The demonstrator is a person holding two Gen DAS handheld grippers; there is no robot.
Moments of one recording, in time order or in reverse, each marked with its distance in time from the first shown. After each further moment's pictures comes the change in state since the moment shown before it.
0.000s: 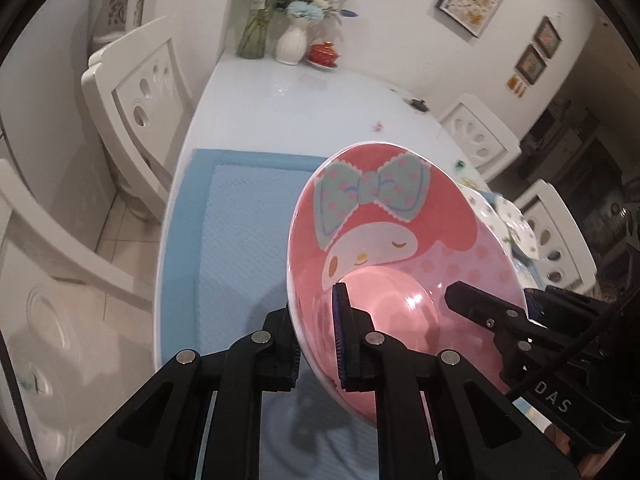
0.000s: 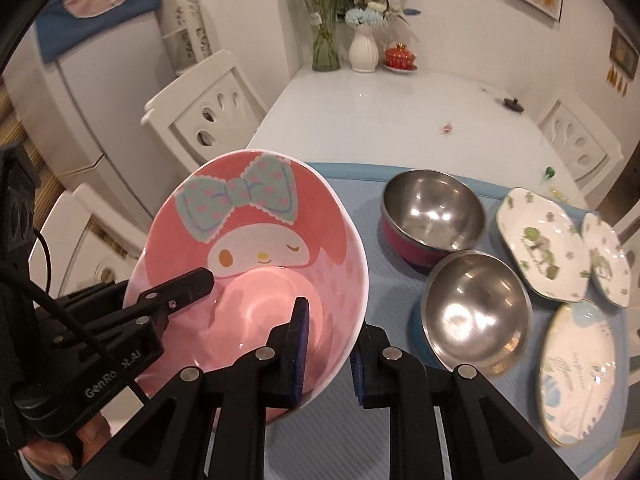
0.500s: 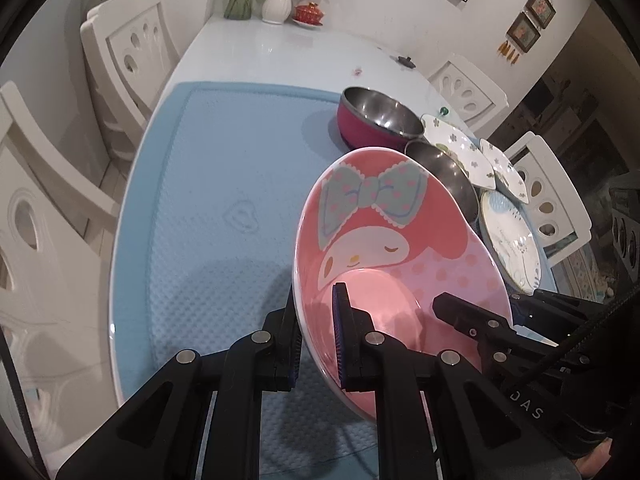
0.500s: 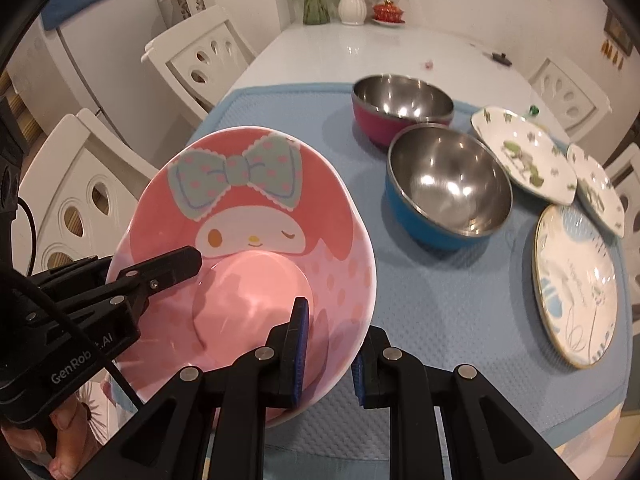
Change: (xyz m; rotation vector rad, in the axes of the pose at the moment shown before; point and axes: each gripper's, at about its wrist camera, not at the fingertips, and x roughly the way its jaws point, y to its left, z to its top) left arm 0.005 -0.031 -0.075 -0.002 0.103 -0.007; right arm 0.000 -0.024 -0.095 0.009 0.129 -0.007
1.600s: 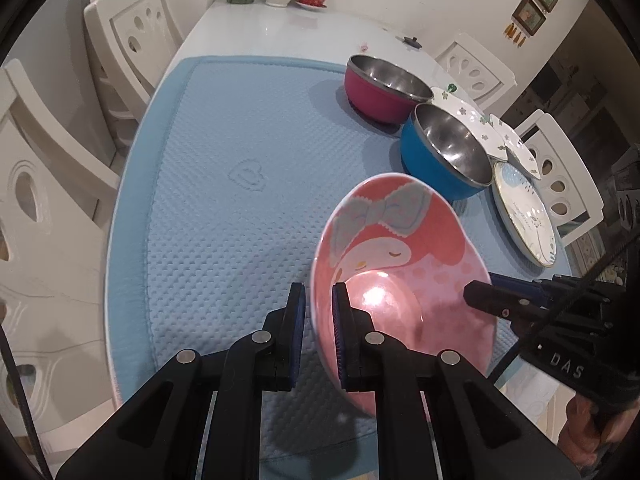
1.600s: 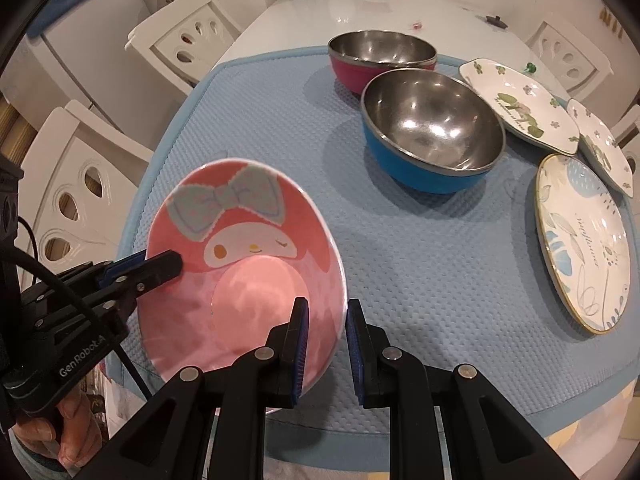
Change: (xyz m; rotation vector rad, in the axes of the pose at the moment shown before) left arm 0.005 0.002 -0.028 0.019 0.040 0.041; right arm 0.006 -0.027 -0.019 0.057 0.086 0.047
